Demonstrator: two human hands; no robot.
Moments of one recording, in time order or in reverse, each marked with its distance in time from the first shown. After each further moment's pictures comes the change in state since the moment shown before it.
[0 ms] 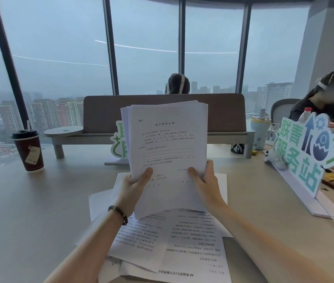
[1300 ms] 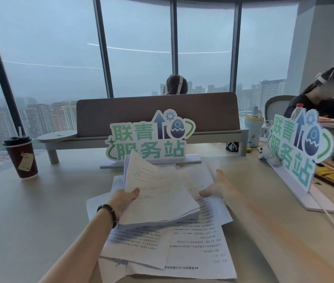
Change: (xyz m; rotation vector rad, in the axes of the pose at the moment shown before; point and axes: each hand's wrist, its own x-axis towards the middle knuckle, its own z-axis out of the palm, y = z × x) left_hand 0.041 -0.046 -0.039 0.291 0.053 -0.575; right_hand 0.042 0.026 -0.059 -0.509 -0.070 0.589
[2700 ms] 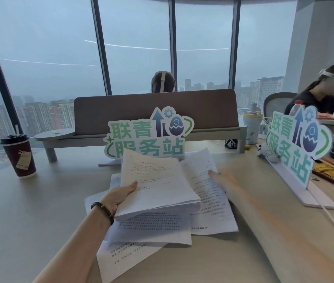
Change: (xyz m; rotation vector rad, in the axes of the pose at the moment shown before) left_hand 0.000 0.006 -0.005 -0.299 -0.243 -0.067; right_hand 0.004 0.010 -0.009 0.259 0.054 0.015
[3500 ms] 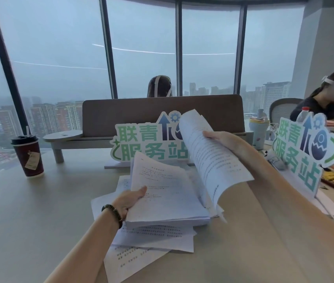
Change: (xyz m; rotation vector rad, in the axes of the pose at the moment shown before) left_hand -0.001 -0.005 0.007 0.164 0.064 0.031; right_hand -0.032 -0.130 -0.031 0.192 -0.411 -0.190
